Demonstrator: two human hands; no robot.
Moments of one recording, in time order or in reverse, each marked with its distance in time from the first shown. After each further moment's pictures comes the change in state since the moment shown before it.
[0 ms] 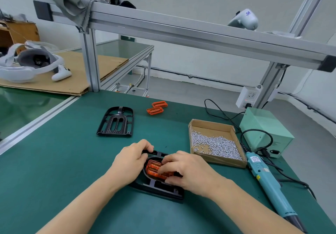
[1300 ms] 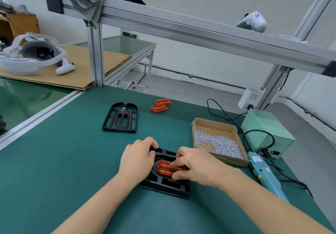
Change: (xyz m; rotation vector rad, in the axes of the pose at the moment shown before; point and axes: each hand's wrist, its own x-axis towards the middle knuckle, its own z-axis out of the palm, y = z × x) left_hand 0.000 0.006 0.015 0.098 0.202 -0.084; right_hand 0.007 0.002 -0.015 -0.035 -0.203 0.170
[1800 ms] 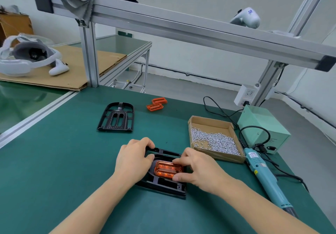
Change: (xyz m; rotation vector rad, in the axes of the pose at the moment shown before) left_hand -0.003 0.001 -0.003 0.017 -0.025 -0.006; right_hand -0.020 0.007 0.022 0.174 0.185 0.125
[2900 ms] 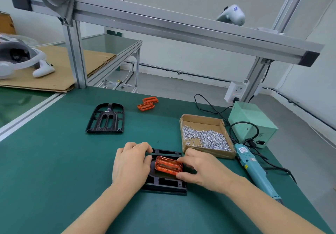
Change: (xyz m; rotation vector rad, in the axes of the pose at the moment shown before) left_hand -0.013 0.013 0.018 0.082 0.146 0.096; right_hand -0.018 0.018 -0.012 -0.098 0.005 -0.089
